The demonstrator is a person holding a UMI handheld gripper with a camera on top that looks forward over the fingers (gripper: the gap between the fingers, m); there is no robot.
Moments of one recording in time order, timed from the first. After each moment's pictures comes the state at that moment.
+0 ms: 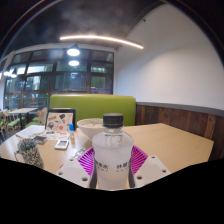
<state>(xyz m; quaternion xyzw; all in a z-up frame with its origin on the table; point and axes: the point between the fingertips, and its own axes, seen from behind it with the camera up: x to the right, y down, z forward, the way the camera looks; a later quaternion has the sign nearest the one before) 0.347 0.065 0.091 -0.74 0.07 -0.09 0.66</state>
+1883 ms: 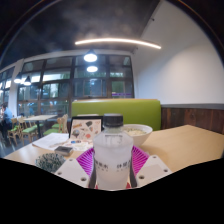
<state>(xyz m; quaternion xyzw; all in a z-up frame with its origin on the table) 0.229 0.124 0.098 -0.72 0.01 0.01 0.69</state>
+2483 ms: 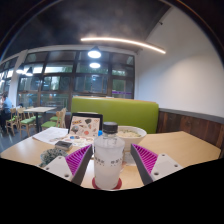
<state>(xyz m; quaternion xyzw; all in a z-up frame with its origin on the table) 0.235 0.098 0.118 -0.74 -0.02 -0.03 0.67</state>
